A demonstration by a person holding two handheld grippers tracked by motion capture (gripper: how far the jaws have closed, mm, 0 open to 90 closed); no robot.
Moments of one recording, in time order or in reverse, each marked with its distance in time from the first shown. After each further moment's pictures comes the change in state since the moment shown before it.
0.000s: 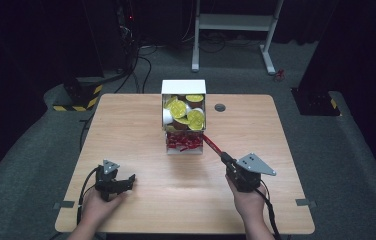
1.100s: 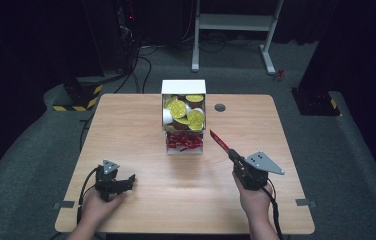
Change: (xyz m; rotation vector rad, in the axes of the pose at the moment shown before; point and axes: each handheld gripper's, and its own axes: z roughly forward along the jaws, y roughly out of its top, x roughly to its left) left arm 0.000 0.000 0.000 0.000 0.000 -0.001; right arm -0.017 0.000 -0.005 -0.016 -0.049 0.024
